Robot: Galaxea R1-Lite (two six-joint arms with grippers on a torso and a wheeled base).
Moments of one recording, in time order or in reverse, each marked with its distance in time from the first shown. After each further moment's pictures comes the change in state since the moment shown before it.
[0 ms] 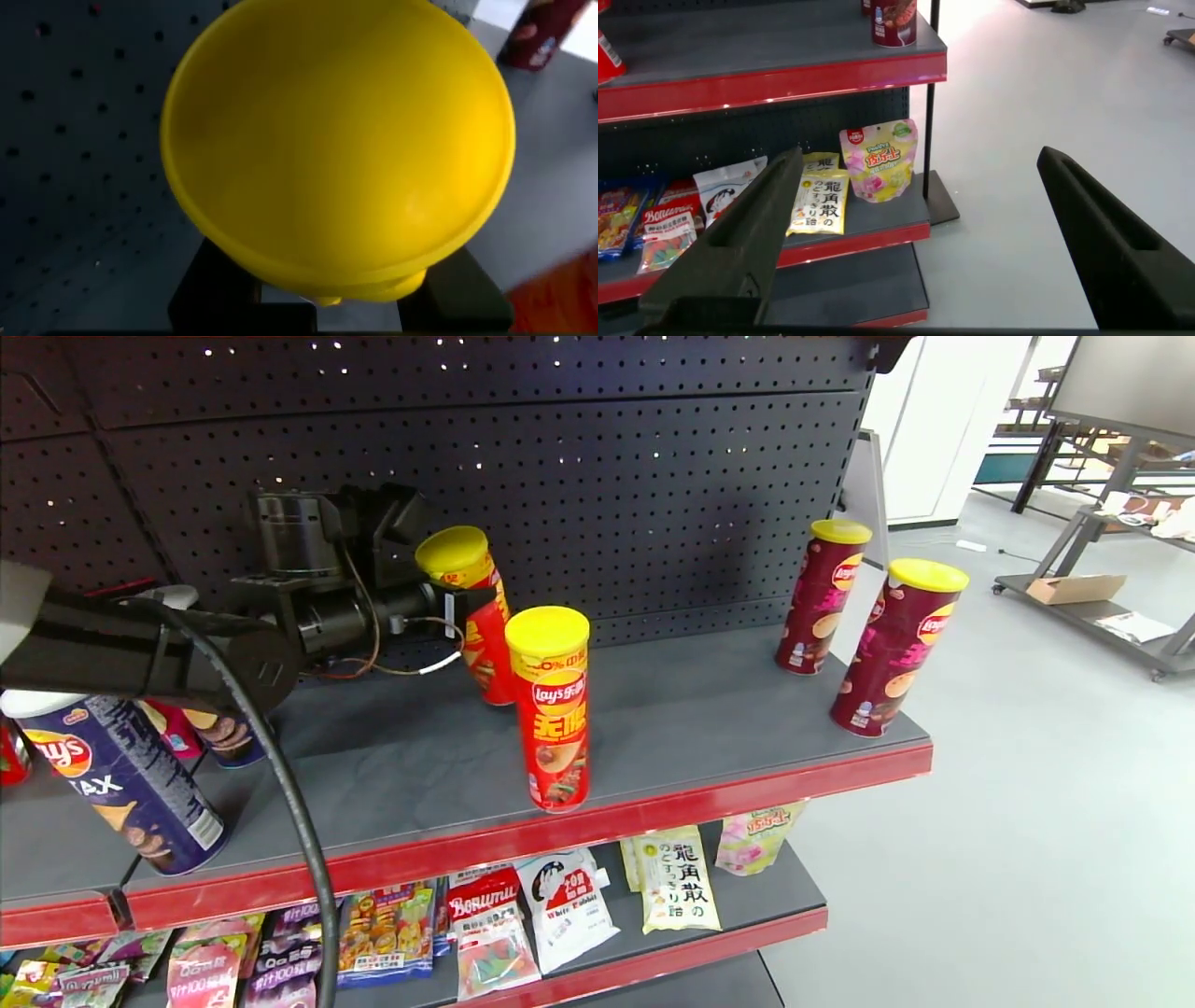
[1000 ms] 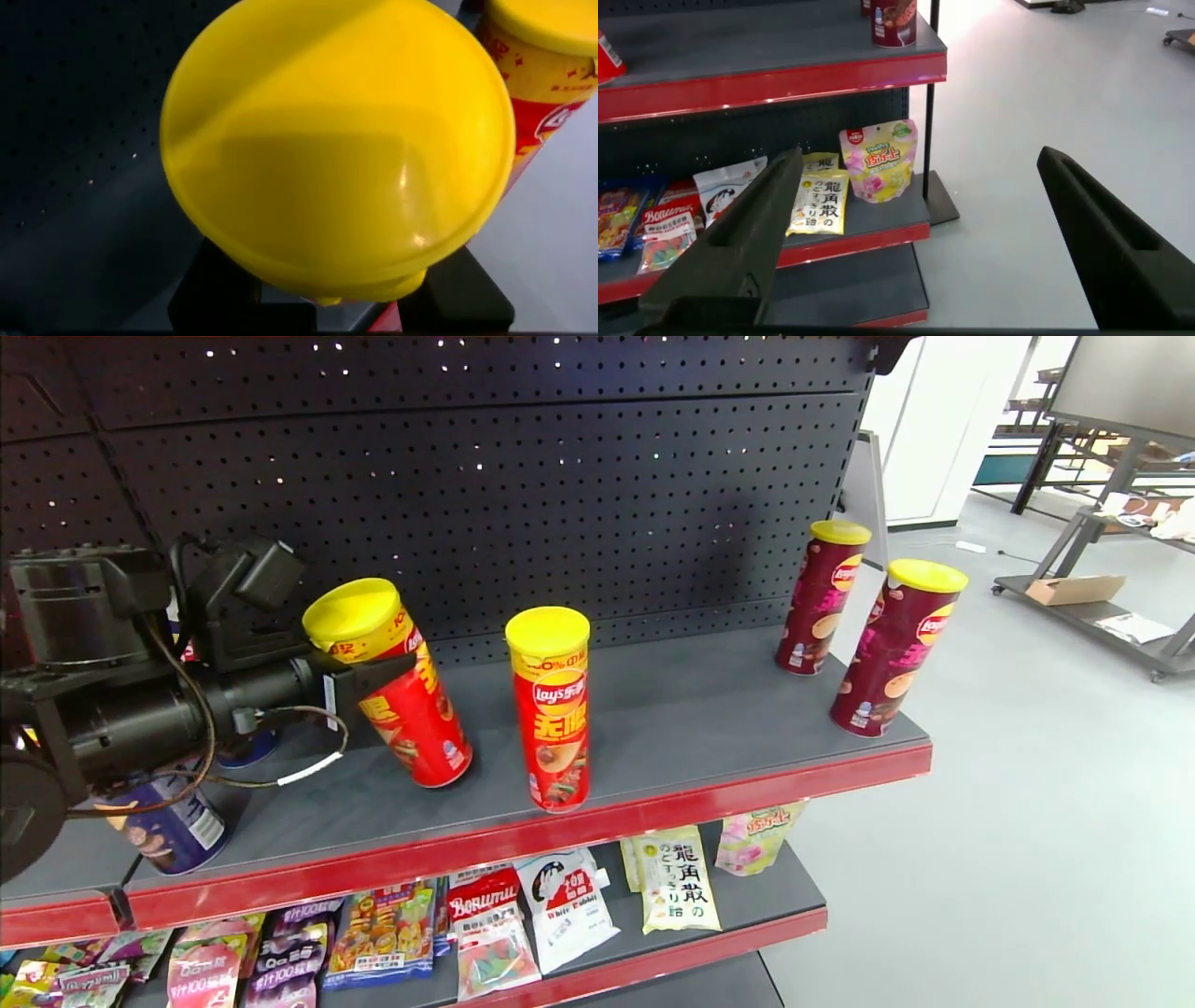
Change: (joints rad) left arm 0.087 -0.389 0.526 -0.084 -0.102 0.041; right arm 0.000 0.000 0.000 0.000 0.000 0.000
